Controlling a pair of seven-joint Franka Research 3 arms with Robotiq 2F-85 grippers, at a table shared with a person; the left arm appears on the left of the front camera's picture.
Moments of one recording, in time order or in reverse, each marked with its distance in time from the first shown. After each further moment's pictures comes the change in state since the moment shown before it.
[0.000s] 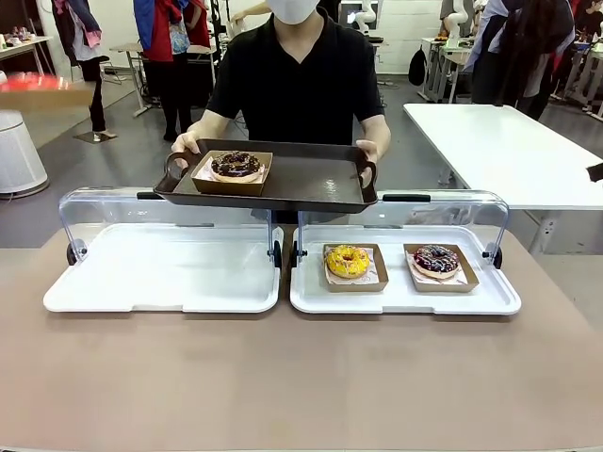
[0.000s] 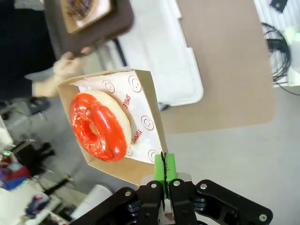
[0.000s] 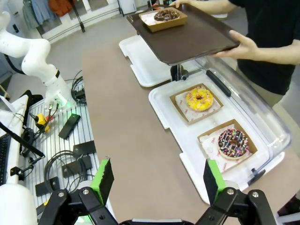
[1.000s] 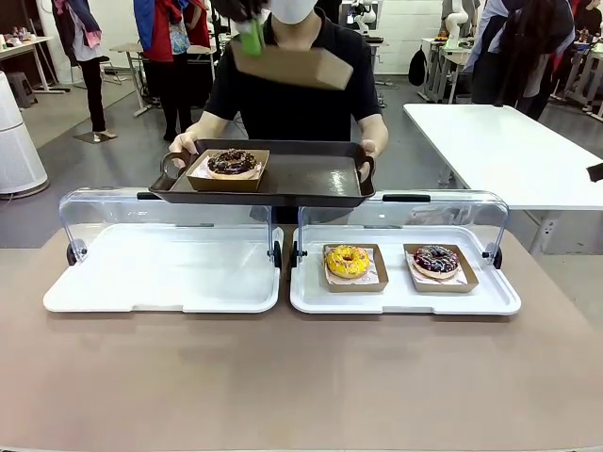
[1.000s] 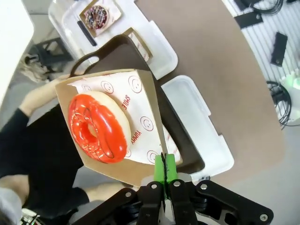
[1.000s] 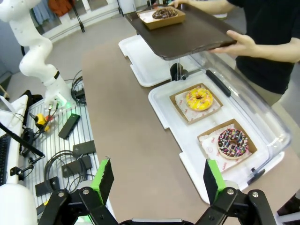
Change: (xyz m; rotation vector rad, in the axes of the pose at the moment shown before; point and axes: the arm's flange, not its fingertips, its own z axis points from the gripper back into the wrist) left arm 0.326 0.136 -0.021 -0.179 -0.100 -0.239; right arm 0.000 0.000 0.001 -0.002 0.001 -0.001
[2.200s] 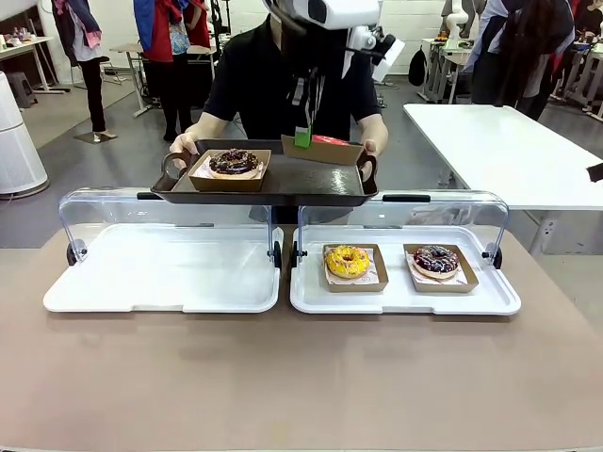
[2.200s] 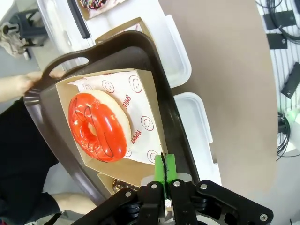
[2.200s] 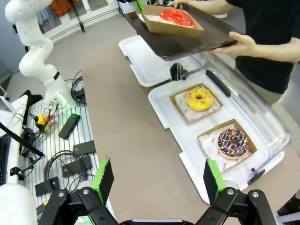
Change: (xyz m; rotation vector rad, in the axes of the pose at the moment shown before) left arm 0.044 0.049 -0.139 -0.071 0.090 0.207; right arm 0.000 0.000 0.000 0.000 0.000 0.000
